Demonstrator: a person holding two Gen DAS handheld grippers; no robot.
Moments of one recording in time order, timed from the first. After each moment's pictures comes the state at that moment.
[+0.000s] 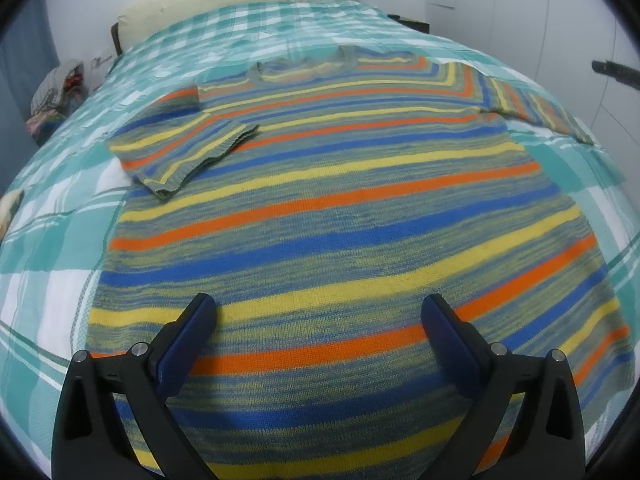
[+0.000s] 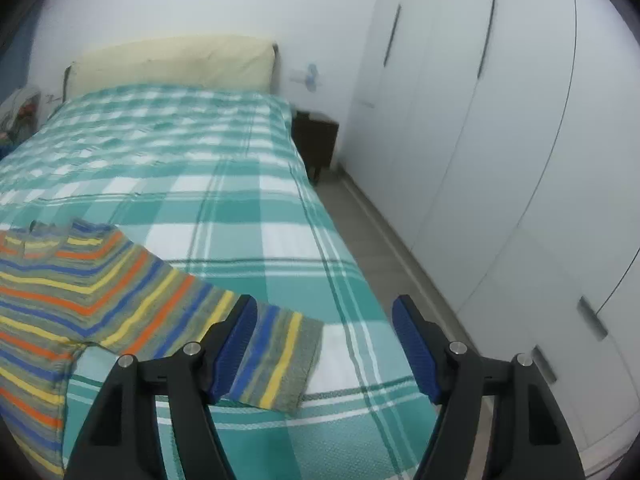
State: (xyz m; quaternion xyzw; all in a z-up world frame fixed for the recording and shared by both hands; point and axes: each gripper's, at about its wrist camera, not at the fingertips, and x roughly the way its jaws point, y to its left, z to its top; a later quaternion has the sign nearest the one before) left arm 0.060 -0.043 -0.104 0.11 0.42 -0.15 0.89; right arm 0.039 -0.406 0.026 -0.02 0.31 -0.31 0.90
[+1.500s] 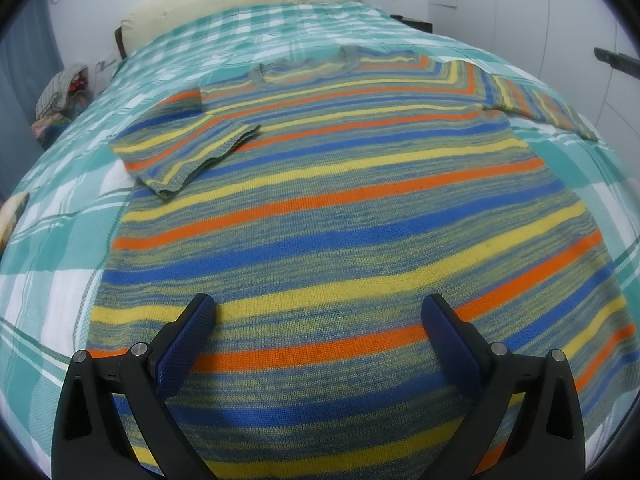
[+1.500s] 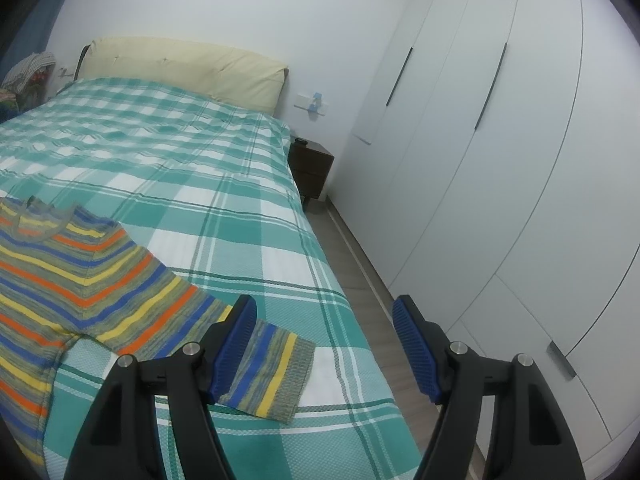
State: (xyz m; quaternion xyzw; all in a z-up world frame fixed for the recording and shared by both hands) left arm 0.058 -0.043 -0.105 0.12 0.42 -0.14 0.89; right arm 0.049 -0.374 0.032 -0.11 0.28 -0.32 0.90
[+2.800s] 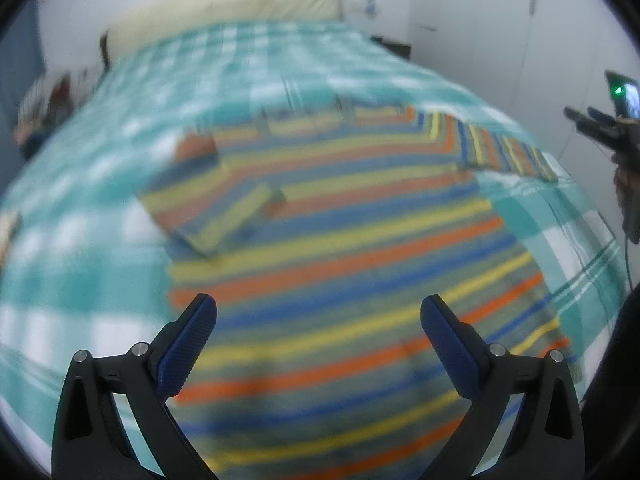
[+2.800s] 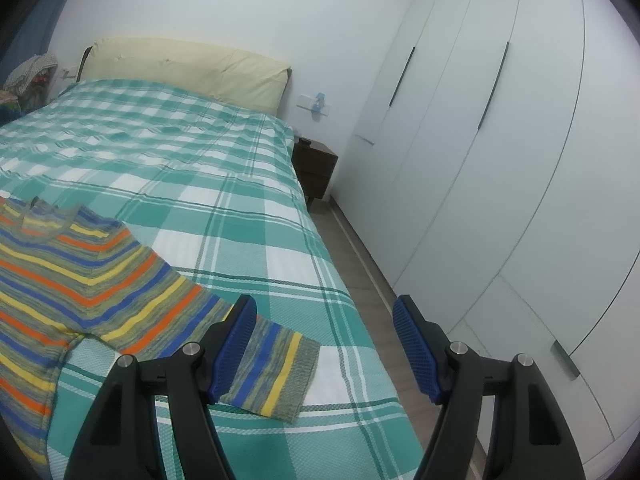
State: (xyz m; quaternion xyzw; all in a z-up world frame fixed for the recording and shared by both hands) left arm 0.074 0.004 -0.019 0.11 0.40 -0.20 0.89; right arm 0.050 -0.376 0.034 -0.10 0.28 -0.31 0.90
